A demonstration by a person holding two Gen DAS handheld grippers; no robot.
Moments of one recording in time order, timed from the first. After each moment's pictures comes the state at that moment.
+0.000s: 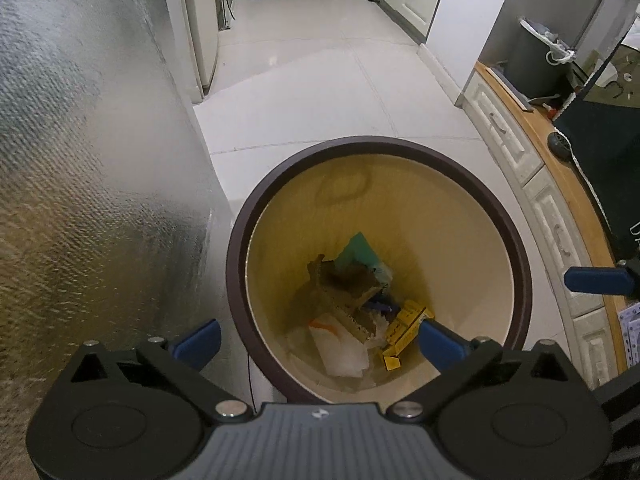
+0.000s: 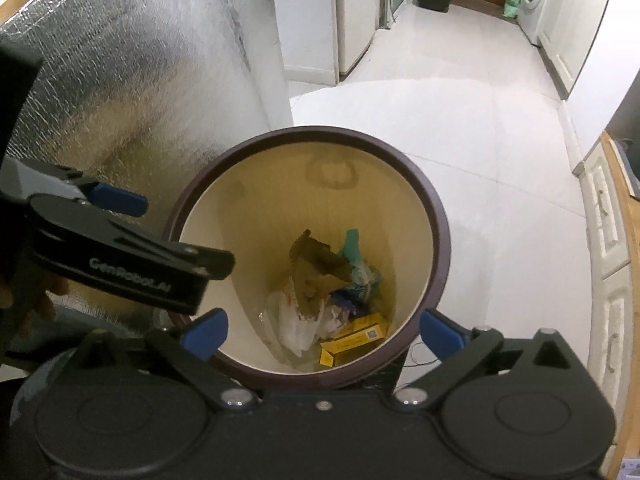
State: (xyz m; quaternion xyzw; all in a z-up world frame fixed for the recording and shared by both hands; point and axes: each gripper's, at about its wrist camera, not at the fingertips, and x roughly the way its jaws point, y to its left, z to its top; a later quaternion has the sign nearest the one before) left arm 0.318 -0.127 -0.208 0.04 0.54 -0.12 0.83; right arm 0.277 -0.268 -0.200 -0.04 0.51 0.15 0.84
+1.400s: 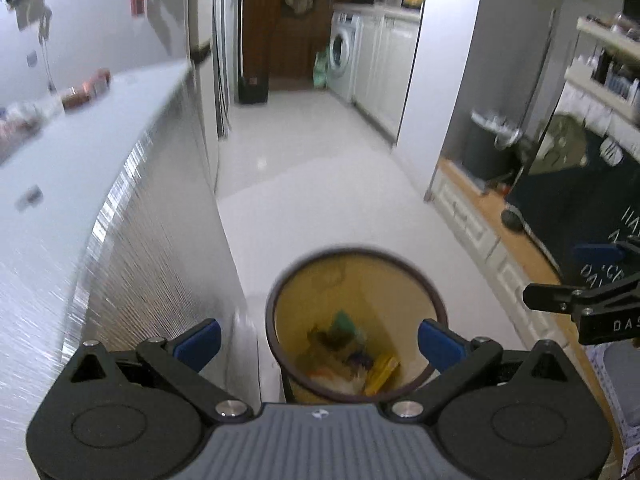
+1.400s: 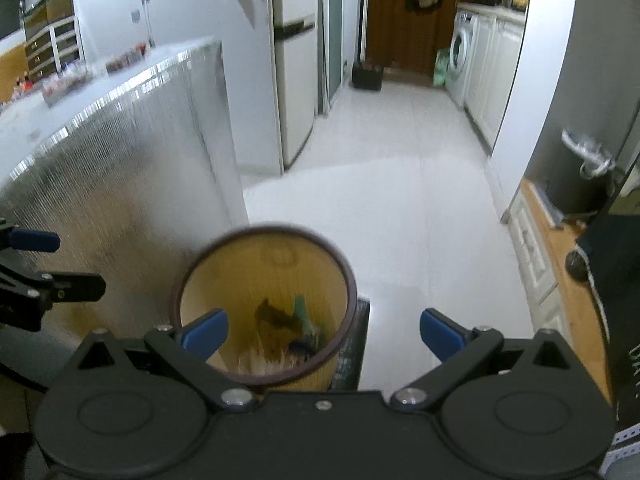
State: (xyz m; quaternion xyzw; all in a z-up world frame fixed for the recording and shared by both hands) left arm 0.208 -0.082 -0.063 0.03 0.39 -0.15 0.91; right arm 0.188 -0.307 -0.088 -0.02 0.39 0.07 0.92
